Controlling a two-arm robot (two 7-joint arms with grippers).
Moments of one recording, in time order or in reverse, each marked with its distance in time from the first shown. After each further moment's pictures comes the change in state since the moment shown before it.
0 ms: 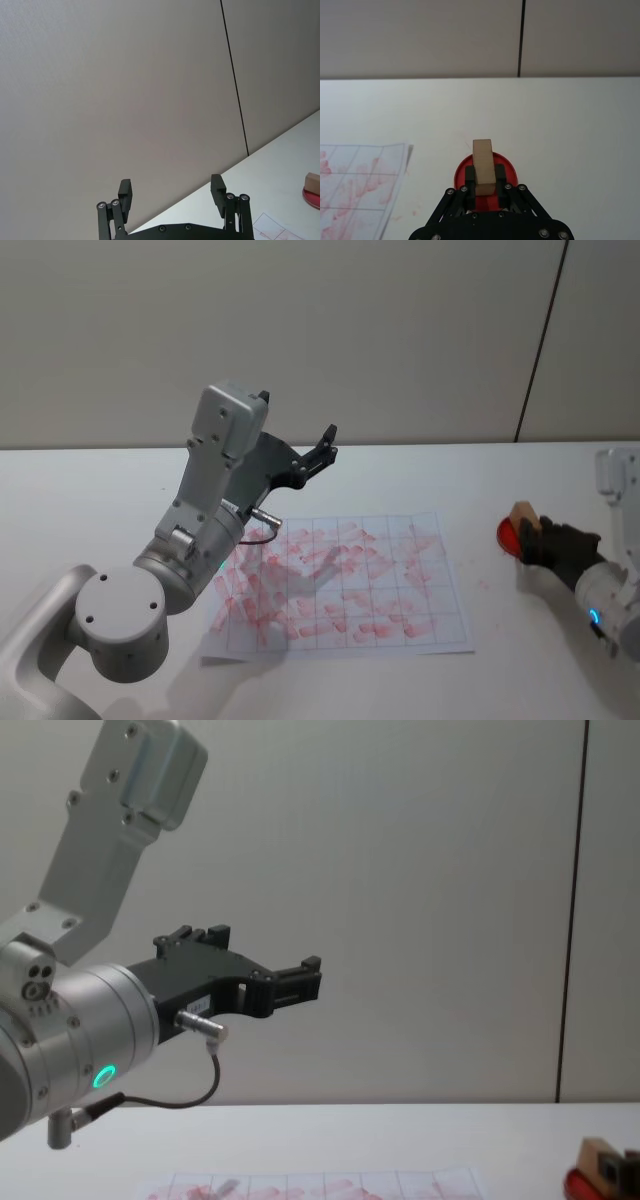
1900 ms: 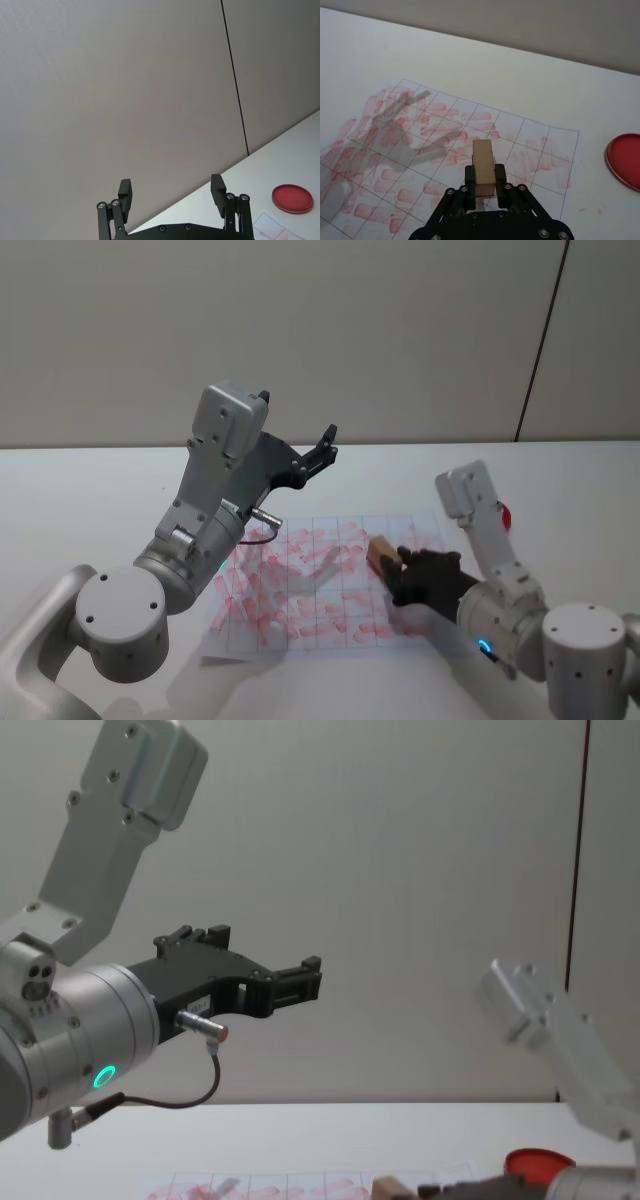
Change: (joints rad) left arm 0.000 0.000 0.000 0.000 0.000 0.000 0.000; right arm -0.002 -0.100 -0.161 -0.078 -0.188 0.122 0.215
